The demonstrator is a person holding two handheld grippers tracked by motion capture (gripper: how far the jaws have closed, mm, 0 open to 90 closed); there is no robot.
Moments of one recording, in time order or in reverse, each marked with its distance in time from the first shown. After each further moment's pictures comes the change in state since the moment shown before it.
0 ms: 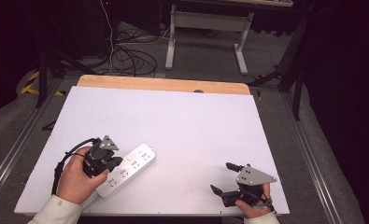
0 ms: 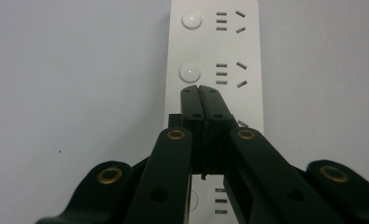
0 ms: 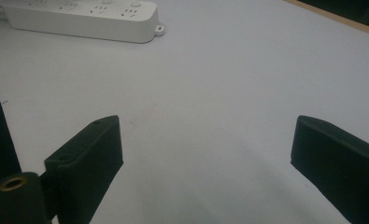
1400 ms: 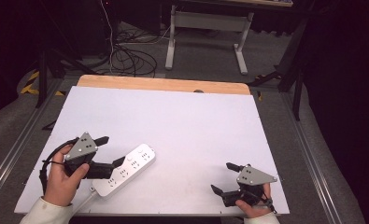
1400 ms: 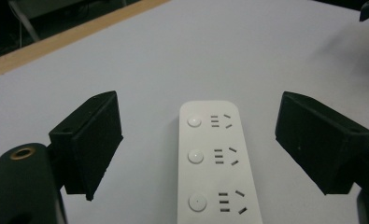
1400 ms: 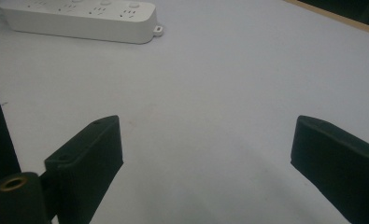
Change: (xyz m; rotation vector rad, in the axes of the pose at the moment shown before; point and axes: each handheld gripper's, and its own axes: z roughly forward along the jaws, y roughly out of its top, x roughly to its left) left arm 0.010 -0.025 -0.032 -0.490 0.002 0.054; right arm -0.001 -0.001 -0.001 -0.001 -0.002 0.008
